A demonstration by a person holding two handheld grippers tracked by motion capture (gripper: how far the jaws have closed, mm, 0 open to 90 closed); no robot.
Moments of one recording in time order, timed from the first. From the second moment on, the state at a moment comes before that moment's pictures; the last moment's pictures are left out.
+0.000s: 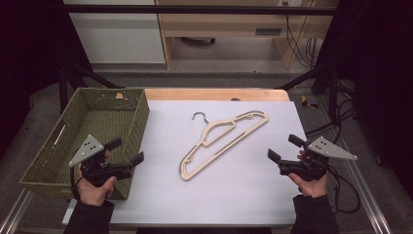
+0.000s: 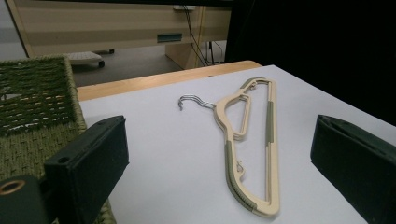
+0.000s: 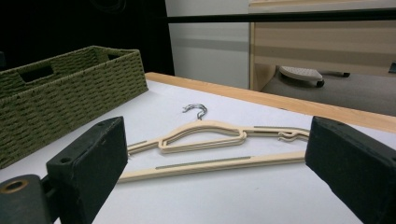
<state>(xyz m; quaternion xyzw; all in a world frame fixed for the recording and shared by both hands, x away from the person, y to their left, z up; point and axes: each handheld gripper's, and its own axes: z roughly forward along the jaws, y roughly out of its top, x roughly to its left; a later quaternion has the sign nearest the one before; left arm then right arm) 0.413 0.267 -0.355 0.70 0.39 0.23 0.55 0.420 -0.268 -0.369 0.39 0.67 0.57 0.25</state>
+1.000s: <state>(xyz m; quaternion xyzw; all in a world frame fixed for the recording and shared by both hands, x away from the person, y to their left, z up) 0.466 0.168 -0.371 0.78 0.36 0.18 0.49 0.424 -0.256 -0.373 0.39 0.69 0.56 0.24</state>
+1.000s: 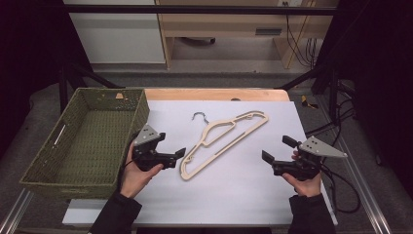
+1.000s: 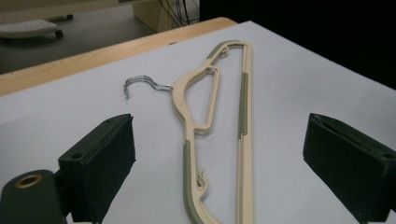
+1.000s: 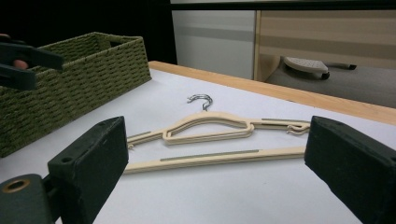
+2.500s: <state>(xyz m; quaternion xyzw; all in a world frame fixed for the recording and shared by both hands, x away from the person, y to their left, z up) 0.554 0.110 -0.470 0.84 0.40 0.11 0.34 0.429 -0.249 -0.378 0.38 0.70 0.55 0.23</state>
